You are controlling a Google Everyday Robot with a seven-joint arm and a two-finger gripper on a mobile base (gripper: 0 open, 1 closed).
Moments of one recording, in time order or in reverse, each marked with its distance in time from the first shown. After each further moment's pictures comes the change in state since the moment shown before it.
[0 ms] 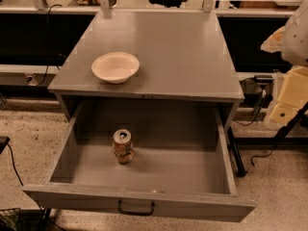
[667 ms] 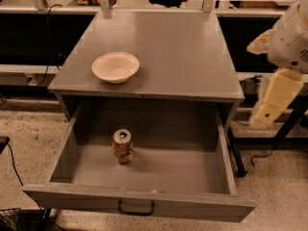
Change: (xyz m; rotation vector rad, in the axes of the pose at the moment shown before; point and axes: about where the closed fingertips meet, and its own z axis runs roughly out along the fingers) arm -0.019 0.000 0.012 -0.012 -0.068 -0.026
